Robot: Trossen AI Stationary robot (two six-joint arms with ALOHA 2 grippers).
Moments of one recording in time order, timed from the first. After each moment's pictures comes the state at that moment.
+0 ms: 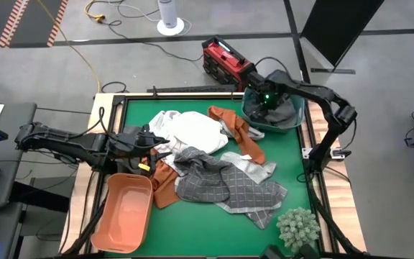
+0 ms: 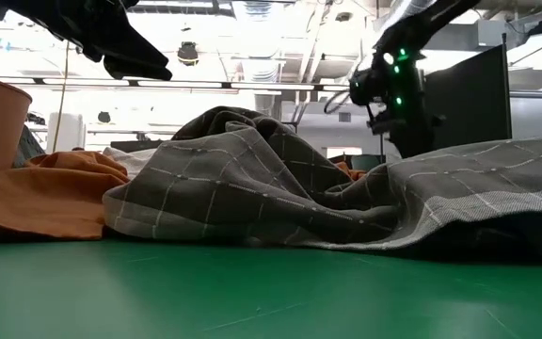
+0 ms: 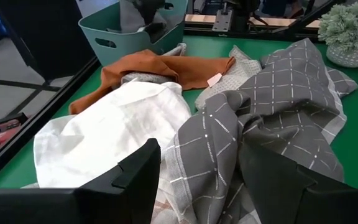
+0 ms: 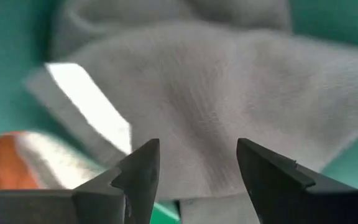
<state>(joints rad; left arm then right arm) -0.12 0.77 0.58 -0.17 -0.38 -0.10 -0.74 1.71 1.40 -1.27 0.22 0.23</state>
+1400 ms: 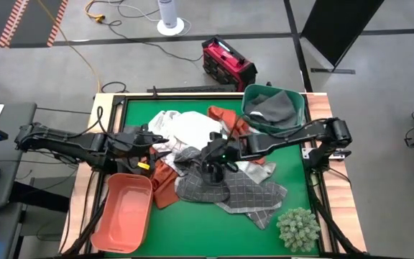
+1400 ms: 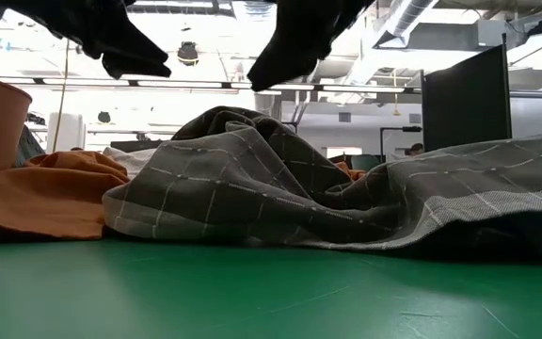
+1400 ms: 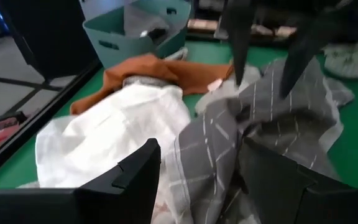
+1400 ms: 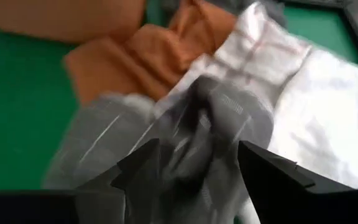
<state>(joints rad) -0.12 0.75 0.58 -0.15 -0.38 -0.13 0.10 1.76 1.36 -0.31 0.17 -0.03</state>
